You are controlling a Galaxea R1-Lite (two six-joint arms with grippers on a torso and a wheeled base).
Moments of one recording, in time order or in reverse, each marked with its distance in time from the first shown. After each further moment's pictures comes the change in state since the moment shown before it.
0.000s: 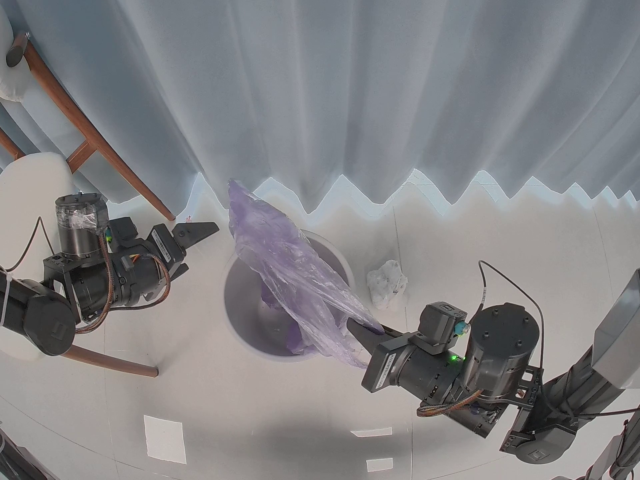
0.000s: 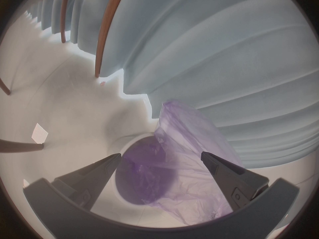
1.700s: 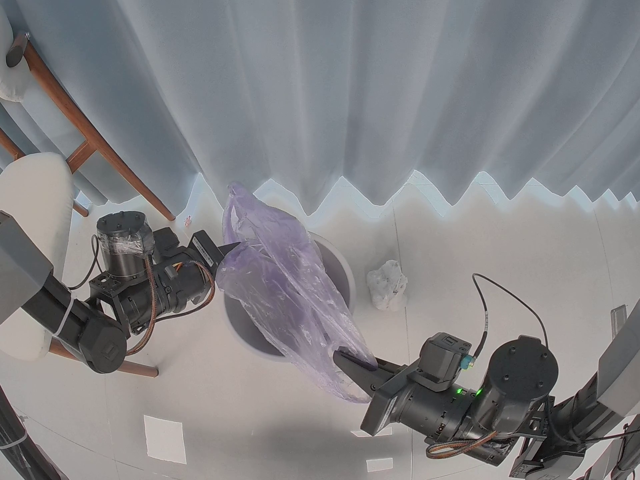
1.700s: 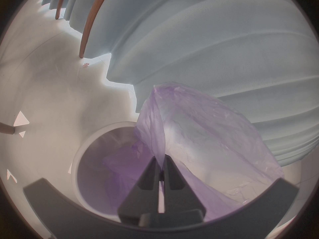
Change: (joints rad) left arm -0.102 0.217 0.013 -0.363 0.006 -0.151; right arm 0.096 -0.023 0.114 -0.126 0.040 -0.020
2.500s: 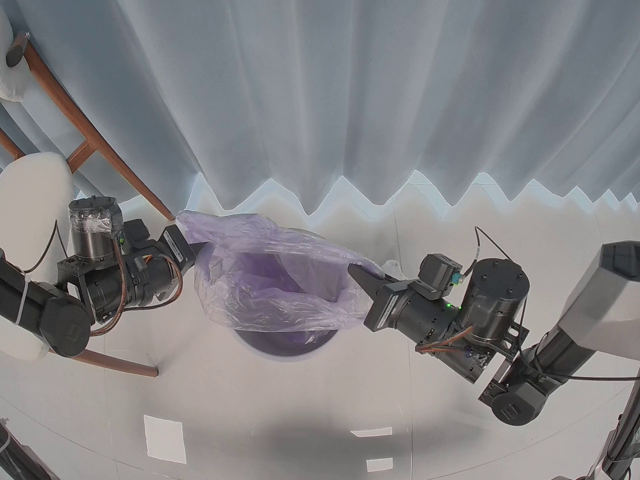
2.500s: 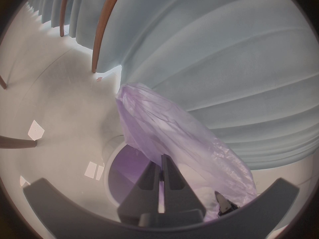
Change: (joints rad) left arm 0.079 -0.150 -0.021 0.284 -0.003 0.116; right arm -0.264 0.143 -0.276 -0.001 0.147 0.002
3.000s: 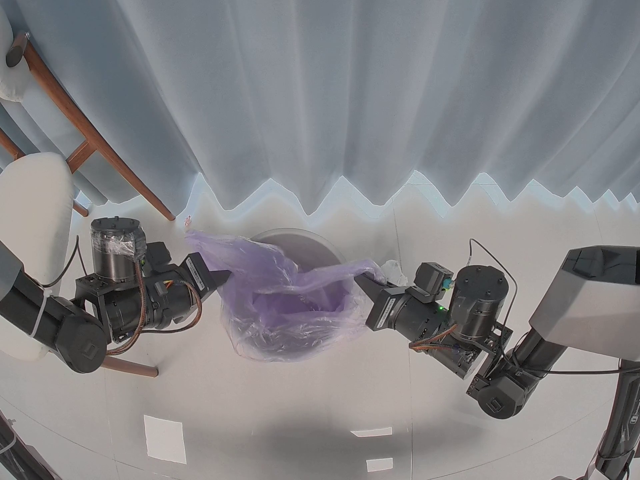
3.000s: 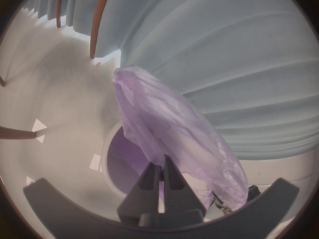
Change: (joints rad) left arm -0.064 0.048 0.047 -0.009 0.000 0.029; right arm -0.066 0.117 -0.041 -0.023 0.015 0.011
